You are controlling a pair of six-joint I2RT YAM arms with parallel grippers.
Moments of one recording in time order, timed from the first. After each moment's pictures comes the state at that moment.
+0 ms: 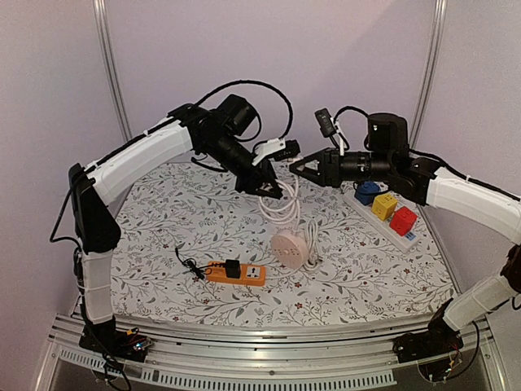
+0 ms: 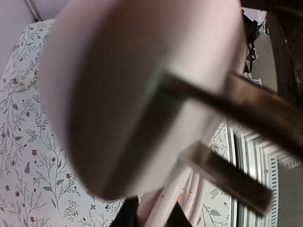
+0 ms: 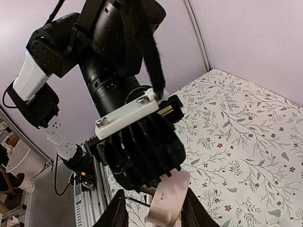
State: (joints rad) left arm -0.77 2.06 2.17 -1.09 0.57 0.58; right arm 0.68 1.43 1.22 -0.03 -0.58 0.31
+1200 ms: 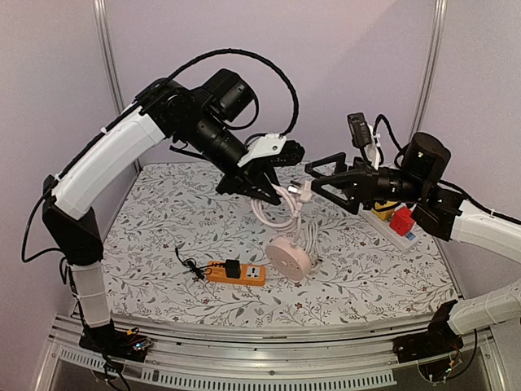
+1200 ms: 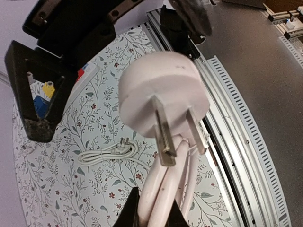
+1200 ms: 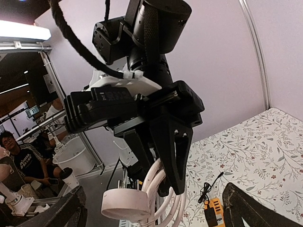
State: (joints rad) left arm -0.94 1.94 2.34 -1.37 0.55 0.87; right arm 0.73 1.17 0.94 0.36 -0.78 0.47
